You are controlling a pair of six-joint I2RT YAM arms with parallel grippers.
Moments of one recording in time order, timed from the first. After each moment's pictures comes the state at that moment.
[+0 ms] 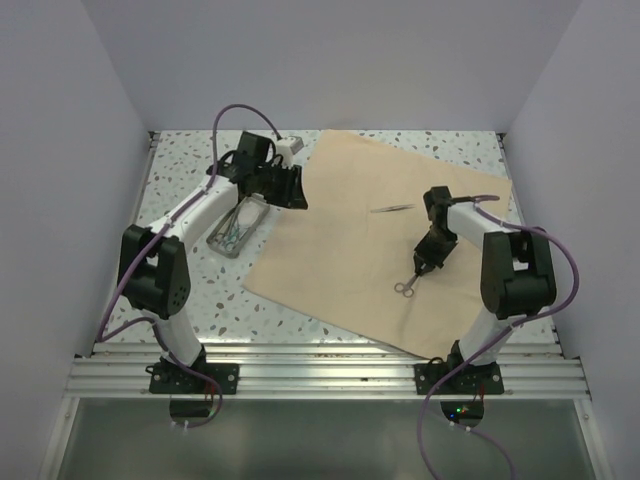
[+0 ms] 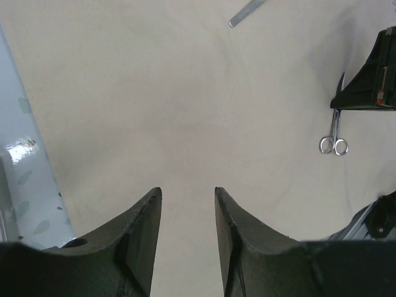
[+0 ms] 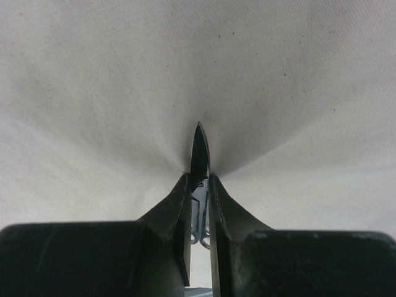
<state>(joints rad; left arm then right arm) -0.36 1.78 1.49 -0.54 0.46 -0.13 0.12 1.75 1.07 -0.84 0.07 0.86</state>
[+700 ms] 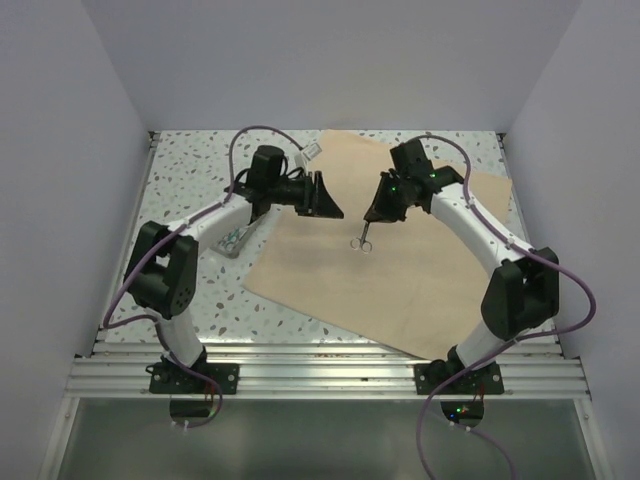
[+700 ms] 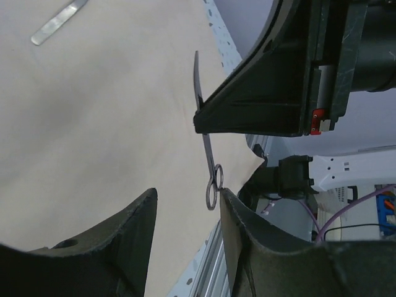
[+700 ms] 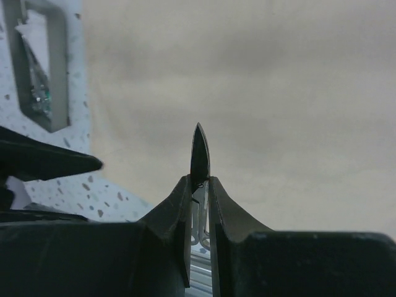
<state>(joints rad) -0.43 1.80 1.30 -0.06 0.87 -0.51 0.37 1.63 1.41 -0.80 -0.12 0.69</state>
